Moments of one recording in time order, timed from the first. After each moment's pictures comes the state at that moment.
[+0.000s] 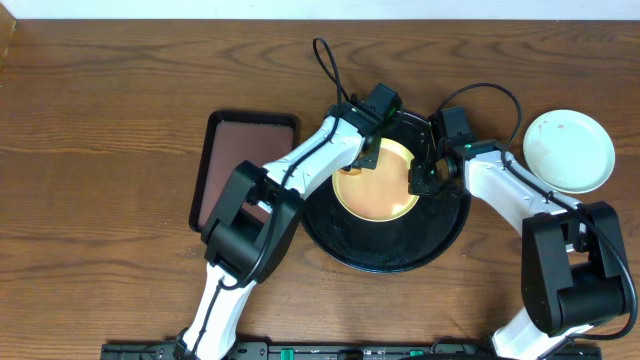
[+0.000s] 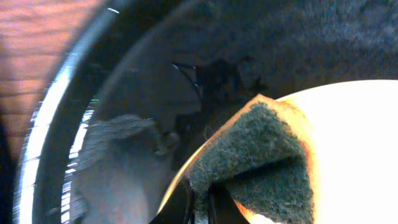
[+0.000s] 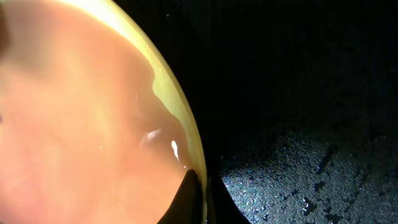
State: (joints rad) left arm -0.63 2.21 1.70 -0.82 -0.20 -0.43; right arm 0.24 1.81 1.04 -0.56 -0.13 0.35
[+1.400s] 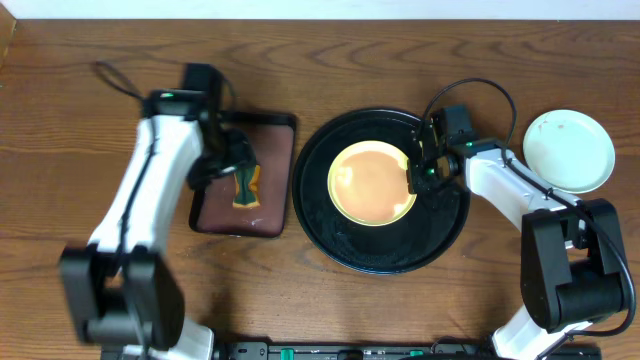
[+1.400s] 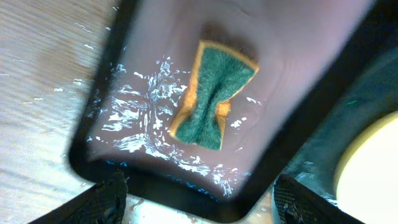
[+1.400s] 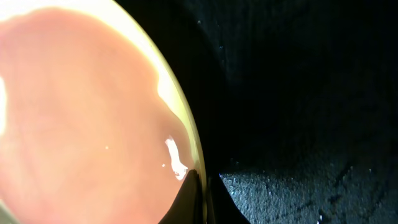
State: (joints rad) left arm -0.05 1.68 1.41 -1.18 0.07 -0.46; right arm 0.24 1.82 1.06 -0.53 -0.21 0.16
